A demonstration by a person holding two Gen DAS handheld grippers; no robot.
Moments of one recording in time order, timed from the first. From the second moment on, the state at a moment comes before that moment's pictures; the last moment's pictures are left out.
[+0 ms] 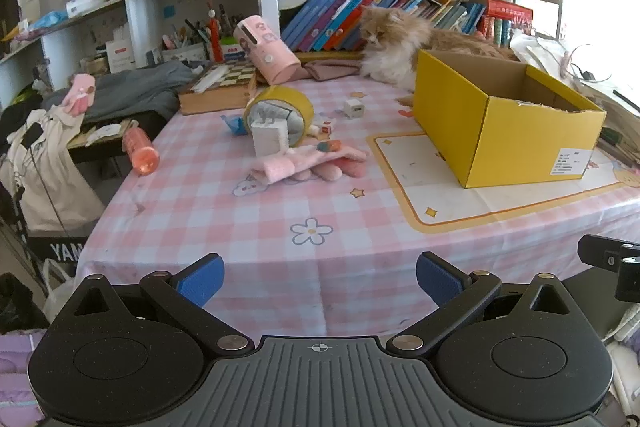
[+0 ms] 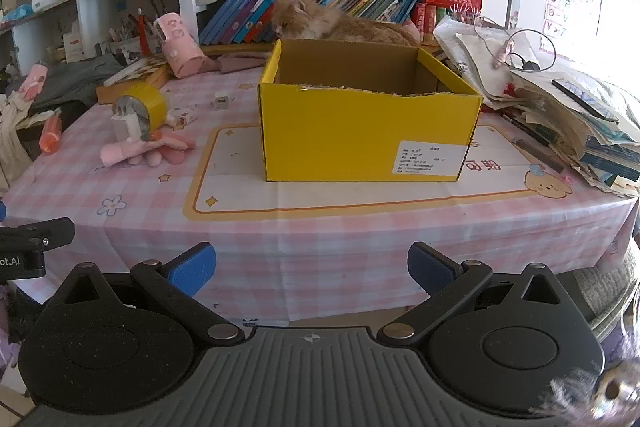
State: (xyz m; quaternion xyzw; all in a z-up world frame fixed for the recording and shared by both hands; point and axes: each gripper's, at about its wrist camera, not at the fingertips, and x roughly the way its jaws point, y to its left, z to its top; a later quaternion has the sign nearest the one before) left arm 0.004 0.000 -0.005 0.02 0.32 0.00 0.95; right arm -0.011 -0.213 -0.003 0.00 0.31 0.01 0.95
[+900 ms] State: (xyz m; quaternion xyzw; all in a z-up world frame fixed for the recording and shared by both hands) left arm 0.006 0.003 -0.006 0.01 0.33 -0.02 0.94; right arm -0.008 -0.208 -0.004 -0.01 0.32 0.02 0.95
